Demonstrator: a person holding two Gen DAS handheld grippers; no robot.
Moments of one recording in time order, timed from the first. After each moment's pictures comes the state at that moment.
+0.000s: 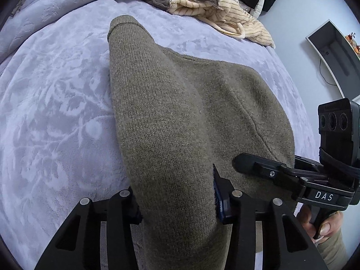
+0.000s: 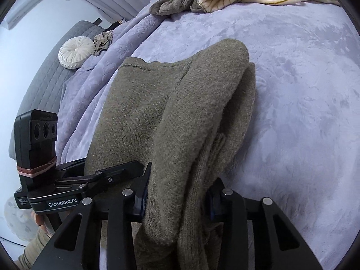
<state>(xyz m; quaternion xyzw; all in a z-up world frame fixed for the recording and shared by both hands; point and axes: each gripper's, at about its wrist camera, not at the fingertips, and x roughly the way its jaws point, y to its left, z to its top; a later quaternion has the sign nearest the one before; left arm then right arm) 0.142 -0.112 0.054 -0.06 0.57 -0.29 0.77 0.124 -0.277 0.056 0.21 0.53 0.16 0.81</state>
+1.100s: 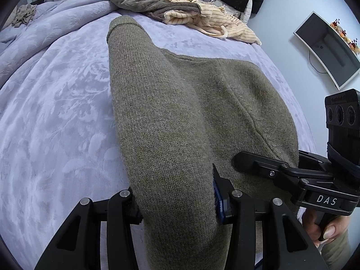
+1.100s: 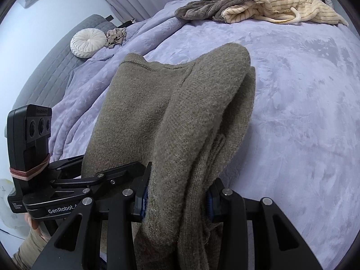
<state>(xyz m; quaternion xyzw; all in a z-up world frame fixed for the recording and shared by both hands) 0.020 -0.068 0.101 -0.04 0.53 -0.28 0.80 0.018 -0.215 0.103 0.16 0.50 0.15 0.84</state>
